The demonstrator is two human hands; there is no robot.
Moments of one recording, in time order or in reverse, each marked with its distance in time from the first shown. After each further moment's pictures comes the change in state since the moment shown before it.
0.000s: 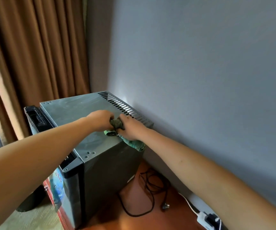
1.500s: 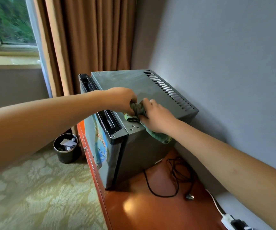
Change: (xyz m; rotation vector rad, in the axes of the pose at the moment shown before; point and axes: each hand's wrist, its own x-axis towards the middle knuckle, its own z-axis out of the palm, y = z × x) left_hand -0.082 -0.067 -0.015 0.026 -0.045 0.024; right_hand -0.022 -0.081 0.026 -0.147 0.054 -0.208
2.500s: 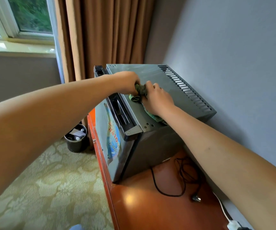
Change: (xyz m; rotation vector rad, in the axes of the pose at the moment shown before) left_hand 0.019 -0.051 -0.009 -0.049 0.070 -0.156; right_hand 0.067 -0.034 0.004 -0.039 0.086 0.075
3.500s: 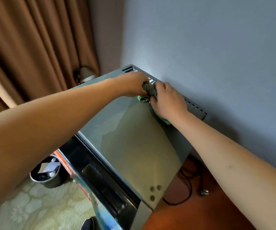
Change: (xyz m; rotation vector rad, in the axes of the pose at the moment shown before) left_hand 0.230 0.035 0.030 -0.045 -0.087 0.476; right_hand 0.085 0.135 0.039 -0.148 0.192 0.387
